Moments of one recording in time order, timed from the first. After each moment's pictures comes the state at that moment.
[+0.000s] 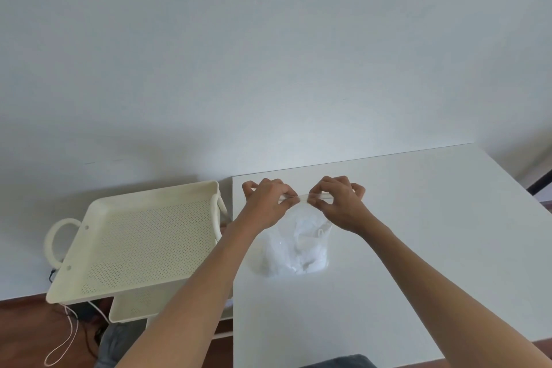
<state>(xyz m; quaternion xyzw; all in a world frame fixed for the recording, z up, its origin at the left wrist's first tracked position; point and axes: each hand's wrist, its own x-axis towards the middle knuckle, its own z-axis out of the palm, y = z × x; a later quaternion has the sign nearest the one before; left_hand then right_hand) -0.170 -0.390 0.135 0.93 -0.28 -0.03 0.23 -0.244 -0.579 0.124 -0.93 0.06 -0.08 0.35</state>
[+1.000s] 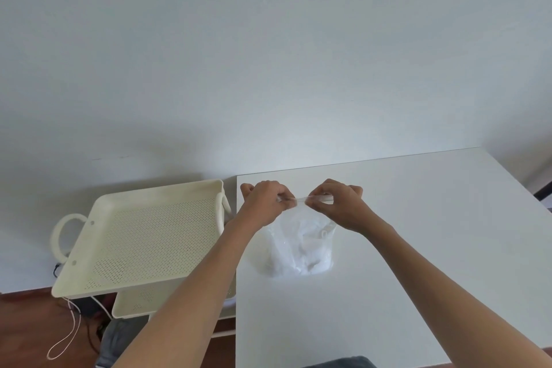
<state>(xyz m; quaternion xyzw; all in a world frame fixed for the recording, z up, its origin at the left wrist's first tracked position) -0.166 -0.374 0.138 0.93 -0.22 -0.07 0.28 -0.240 -0.574 0.132 -0.92 0.04 -0.03 0.39</state>
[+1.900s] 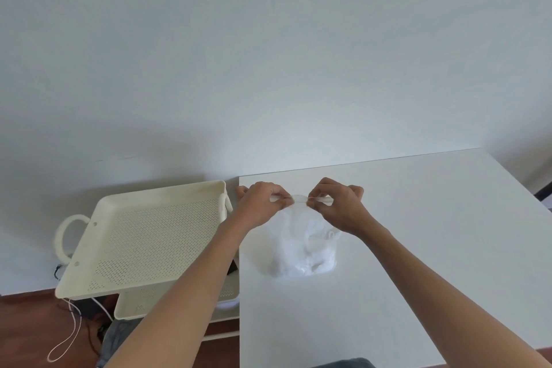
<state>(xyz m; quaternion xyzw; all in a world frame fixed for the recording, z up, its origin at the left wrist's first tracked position) -0.162 -0.358 0.140 0.92 -0.21 -0.09 0.30 -0.240 -0.557 0.131 -0.92 0.05 -0.06 0.37</state>
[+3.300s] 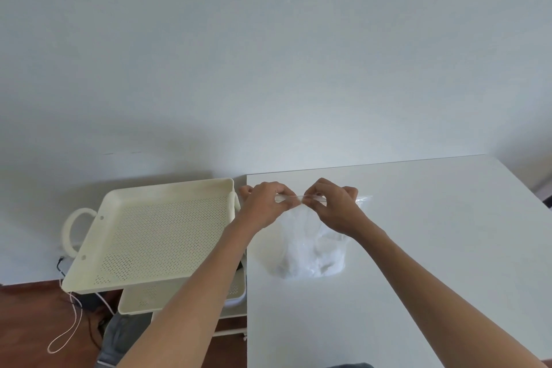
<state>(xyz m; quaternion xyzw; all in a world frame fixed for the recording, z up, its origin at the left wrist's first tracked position) -0.161 -0.338 0.141 0.92 -0.19 -0.08 0.33 -0.222 -0.526 0.129 -0.93 0.03 -0.06 0.37</state>
